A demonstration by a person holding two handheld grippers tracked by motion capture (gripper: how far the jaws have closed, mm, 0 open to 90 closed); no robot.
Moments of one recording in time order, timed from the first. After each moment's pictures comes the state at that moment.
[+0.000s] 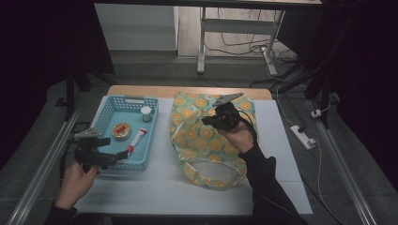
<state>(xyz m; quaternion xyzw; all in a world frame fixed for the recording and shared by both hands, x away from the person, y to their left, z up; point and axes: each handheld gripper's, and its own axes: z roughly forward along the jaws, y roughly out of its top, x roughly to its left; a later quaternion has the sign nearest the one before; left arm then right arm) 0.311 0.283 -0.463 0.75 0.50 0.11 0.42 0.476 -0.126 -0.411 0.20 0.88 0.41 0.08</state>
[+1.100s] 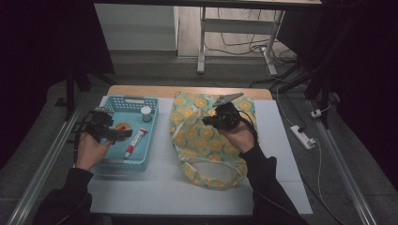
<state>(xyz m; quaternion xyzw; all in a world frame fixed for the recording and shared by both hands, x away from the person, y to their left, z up) 0.403 0.294 -0.474 0.77 0.53 0.12 0.33 0.476 -0.126 -0.409 0.20 0.89 0.41 0.09</state>
